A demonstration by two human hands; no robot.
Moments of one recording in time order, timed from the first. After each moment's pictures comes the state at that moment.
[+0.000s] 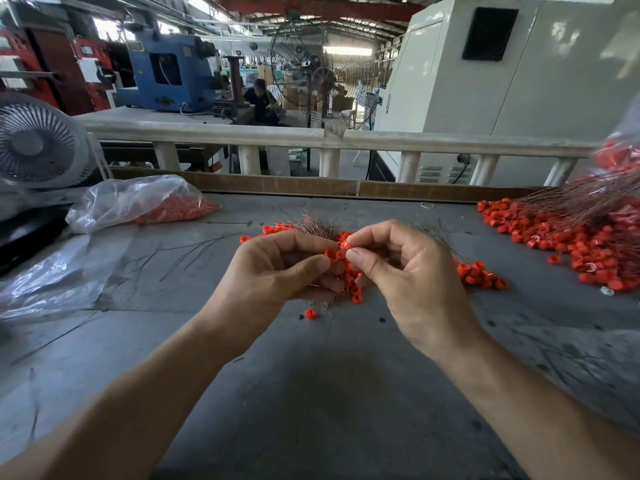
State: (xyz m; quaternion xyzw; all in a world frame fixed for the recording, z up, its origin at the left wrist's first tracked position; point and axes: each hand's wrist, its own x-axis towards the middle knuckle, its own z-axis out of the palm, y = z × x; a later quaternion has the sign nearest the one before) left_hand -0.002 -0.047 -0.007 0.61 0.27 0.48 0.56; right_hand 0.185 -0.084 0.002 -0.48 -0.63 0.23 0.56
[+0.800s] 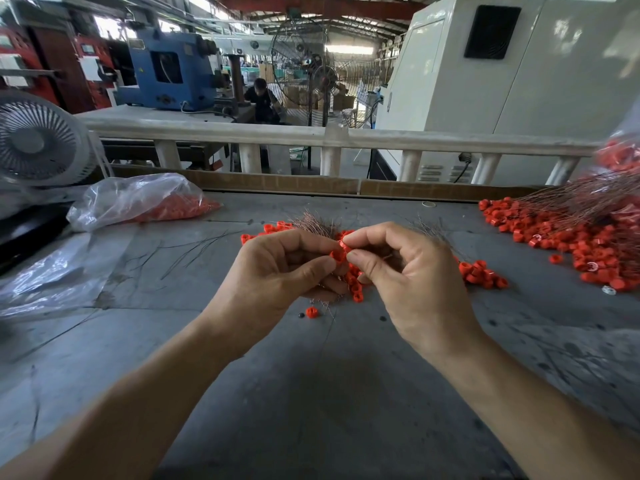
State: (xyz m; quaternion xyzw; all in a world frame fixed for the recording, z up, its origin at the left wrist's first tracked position) left_hand 0.000 -0.050 -0.007 0.66 0.25 0.48 0.52; right_hand 0.185 -0.086 0.002 -0.48 -0.66 0.17 0.55
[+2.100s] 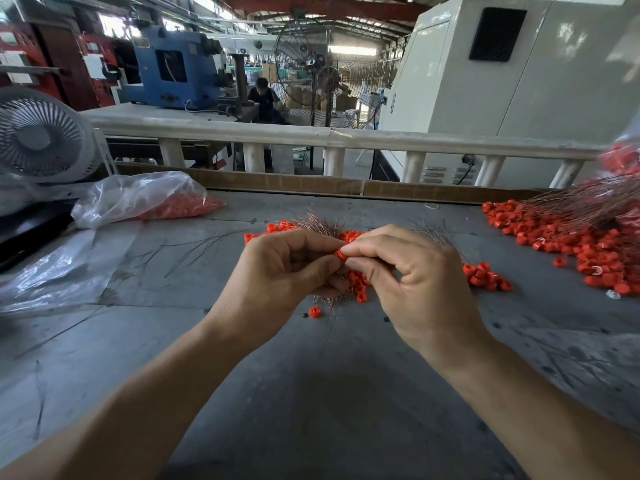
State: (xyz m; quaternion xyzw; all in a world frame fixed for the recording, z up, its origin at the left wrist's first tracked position) left_hand 0.004 -0.050 -0.007 0.68 0.27 0.50 0.47; right_hand 0.189 -0.083 0.003 -0.42 -0.76 -0.03 0.50
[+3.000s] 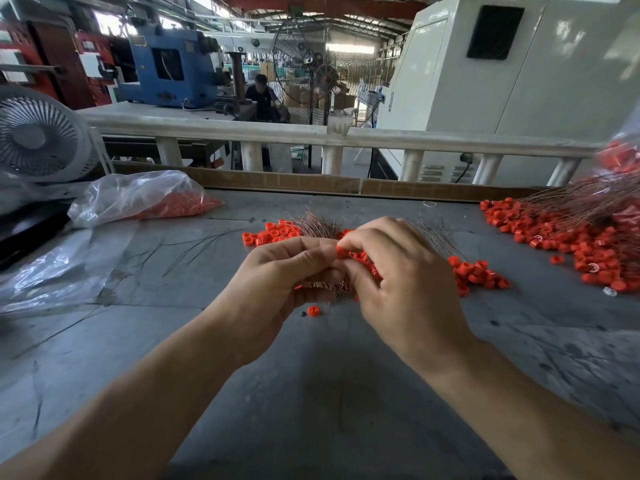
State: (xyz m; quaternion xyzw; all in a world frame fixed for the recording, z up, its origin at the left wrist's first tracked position) left_hand 0.007 -0.056 -0.002 0.52 0.29 0.46 0.66; right_hand 0.178 -0.087 -0.001 -0.48 -0.75 -0.16 0.44
